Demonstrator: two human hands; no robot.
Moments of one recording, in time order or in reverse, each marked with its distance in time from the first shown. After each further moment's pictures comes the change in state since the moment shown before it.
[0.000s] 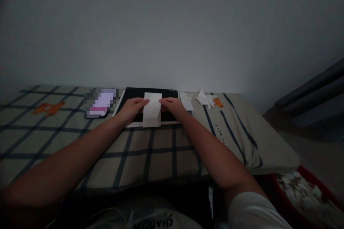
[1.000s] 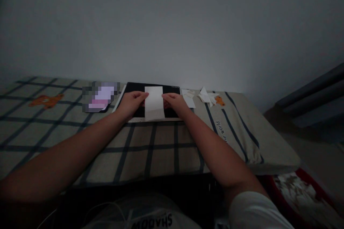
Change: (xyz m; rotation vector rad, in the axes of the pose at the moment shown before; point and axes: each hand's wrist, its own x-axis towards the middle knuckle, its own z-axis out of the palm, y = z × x) left_hand -0.002 0.006 0.002 0.099 0.115 0.146; right_hand -0.004 -0.007 0.001 -0.081 0.021 -0.025
